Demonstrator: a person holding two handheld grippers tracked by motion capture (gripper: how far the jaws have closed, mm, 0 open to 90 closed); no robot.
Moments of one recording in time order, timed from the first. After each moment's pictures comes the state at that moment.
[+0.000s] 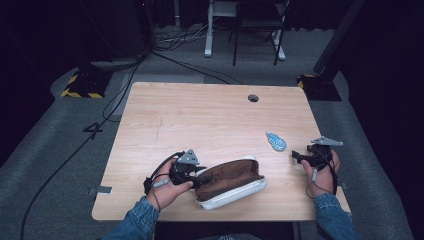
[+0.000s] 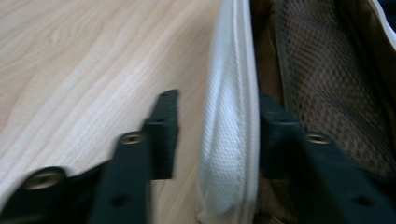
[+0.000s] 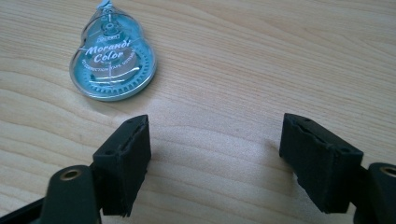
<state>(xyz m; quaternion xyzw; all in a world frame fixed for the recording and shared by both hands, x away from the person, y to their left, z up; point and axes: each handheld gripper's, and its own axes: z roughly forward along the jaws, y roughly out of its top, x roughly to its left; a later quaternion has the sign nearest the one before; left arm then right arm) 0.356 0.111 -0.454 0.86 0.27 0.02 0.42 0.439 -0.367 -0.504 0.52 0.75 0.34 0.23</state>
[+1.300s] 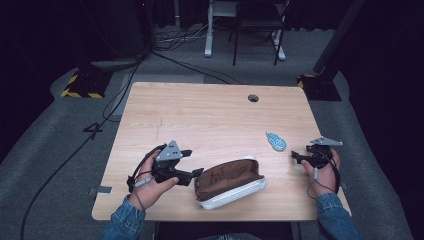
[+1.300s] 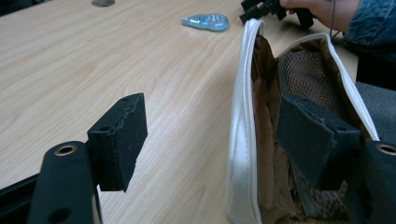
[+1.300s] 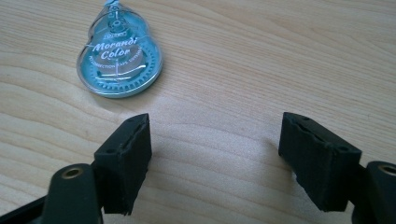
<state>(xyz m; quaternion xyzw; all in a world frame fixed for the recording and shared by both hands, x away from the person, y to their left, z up) 0.342 0.157 -0.409 0.83 0.27 0.10 0.48 0.438 -0.366 -0.503 0.51 0.75 0.34 0.23</state>
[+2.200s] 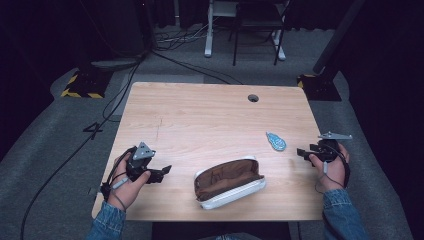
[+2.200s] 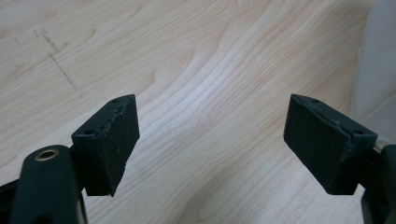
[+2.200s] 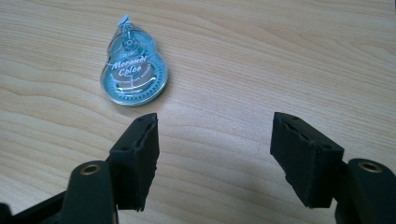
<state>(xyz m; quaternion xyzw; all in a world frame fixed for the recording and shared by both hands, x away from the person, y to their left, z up) 0.353 0.225 -0.451 0.83 0.39 0.16 0.37 0.438 -0.378 -0.472 0.53 0.76 0.34 0.18</state>
